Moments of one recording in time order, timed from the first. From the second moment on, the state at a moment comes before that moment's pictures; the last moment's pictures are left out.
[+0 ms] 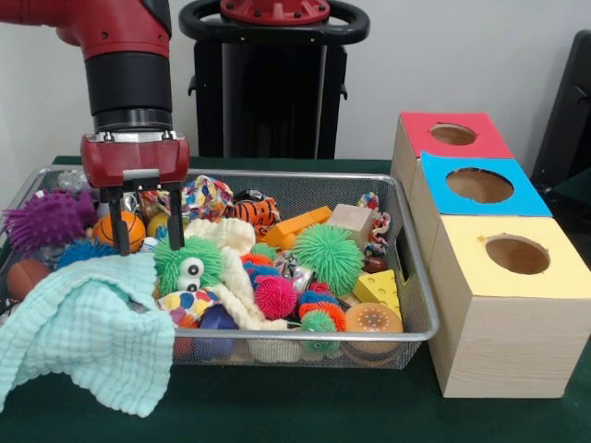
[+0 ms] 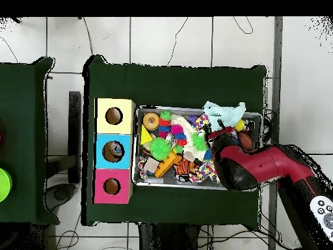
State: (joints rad) arm -1.06 -0.62 0.82 1.80 -1.16 0.22 1.78
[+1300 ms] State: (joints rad) arm -0.60 -0.61 0.22 1.52 -1.29 0.07 1.78
